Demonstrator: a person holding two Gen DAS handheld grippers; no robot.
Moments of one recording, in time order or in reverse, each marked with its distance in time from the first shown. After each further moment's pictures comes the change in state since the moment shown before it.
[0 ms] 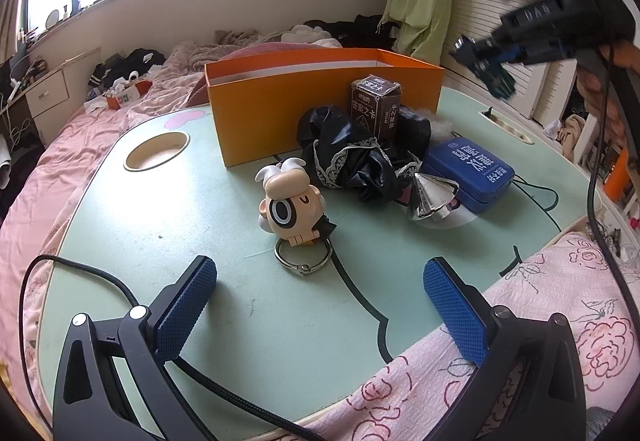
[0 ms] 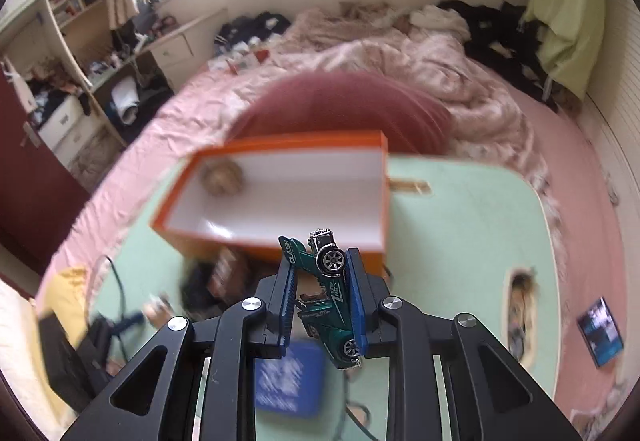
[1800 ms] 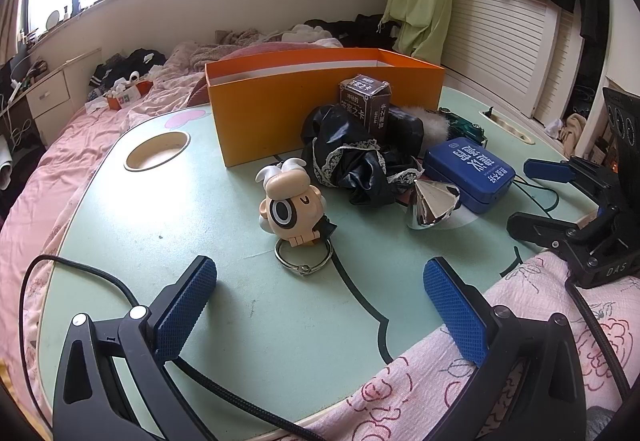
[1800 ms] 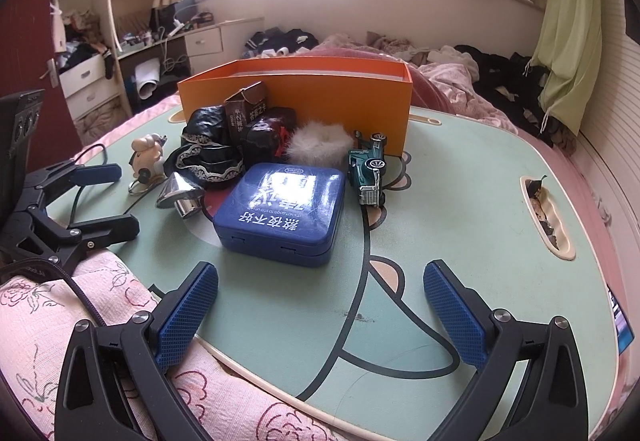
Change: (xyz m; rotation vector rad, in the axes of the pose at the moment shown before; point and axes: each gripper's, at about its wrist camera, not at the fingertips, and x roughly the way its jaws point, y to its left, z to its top) left arm -0.001 0.000 -0.001 0.000 -0.001 0.001; right arm 0.022 0.031 -0.142 -0.182 -0.220 -0.064
